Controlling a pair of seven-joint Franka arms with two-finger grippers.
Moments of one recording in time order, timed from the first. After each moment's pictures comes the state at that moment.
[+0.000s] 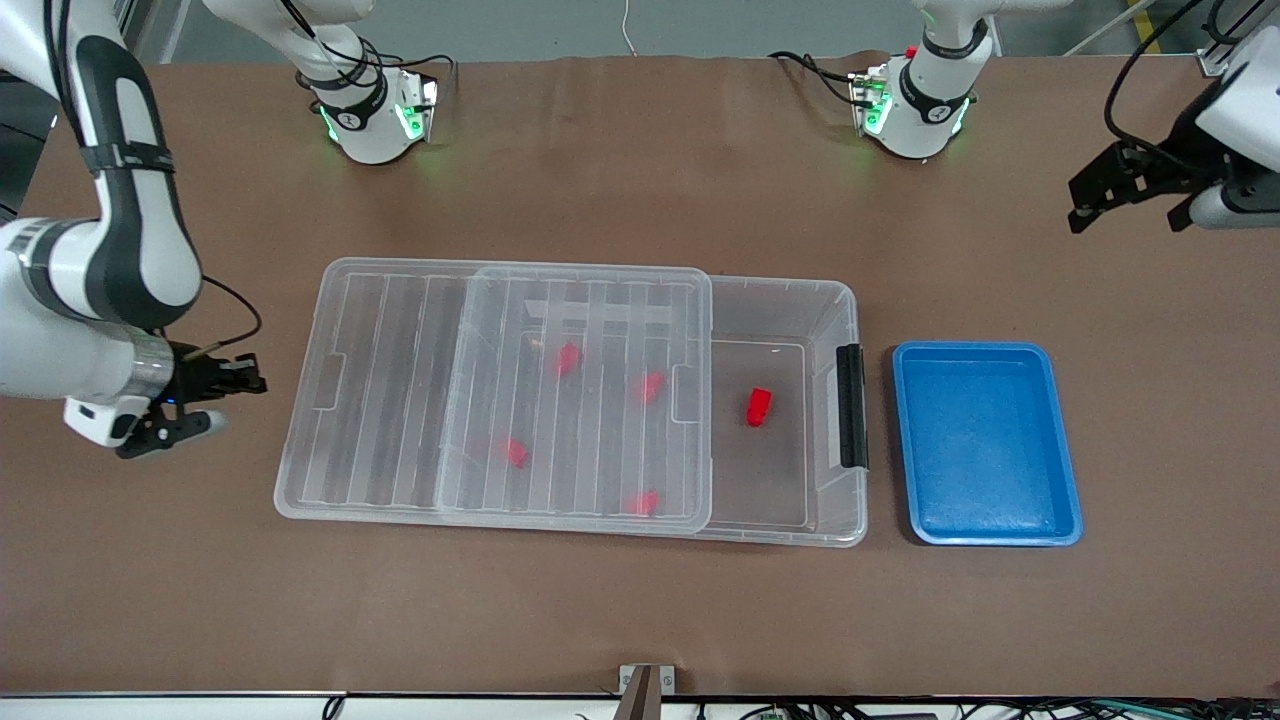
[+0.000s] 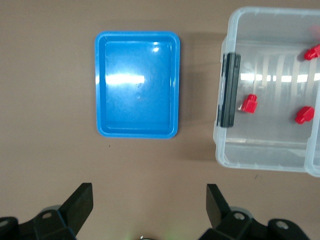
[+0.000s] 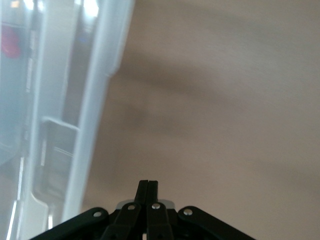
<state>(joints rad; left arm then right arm) -0.01 -0.07 -0.15 -1.53 0.01 1.46 -0.14 0.03 0.34 -0.09 -1.79 0.18 1.93 -0.45</state>
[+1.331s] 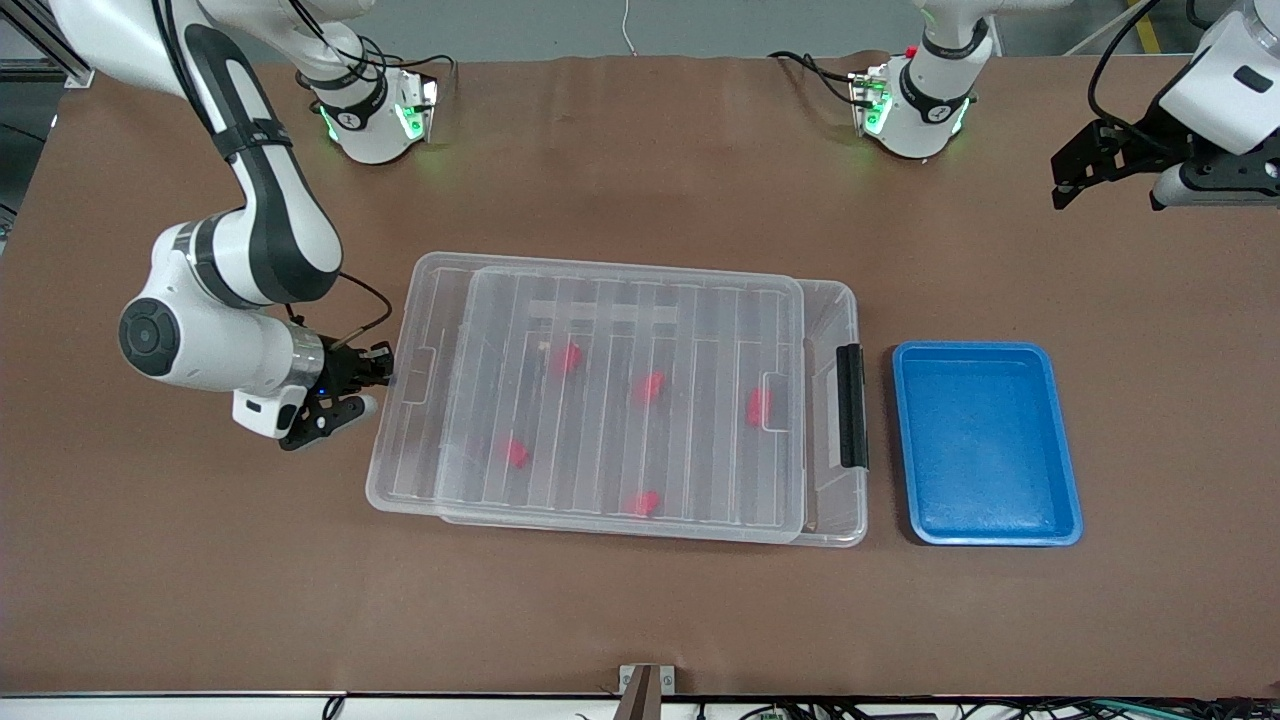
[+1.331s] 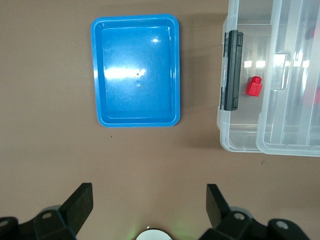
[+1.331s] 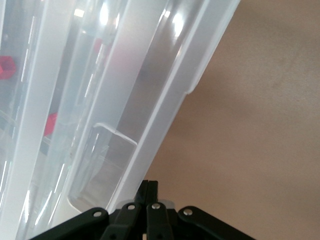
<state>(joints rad) -0.01 -0.11 -0.15 -1.59 0.01 1.46 -0.10 0.11 0.34 0.08 -1.82 0.25 1.99 -0.33</state>
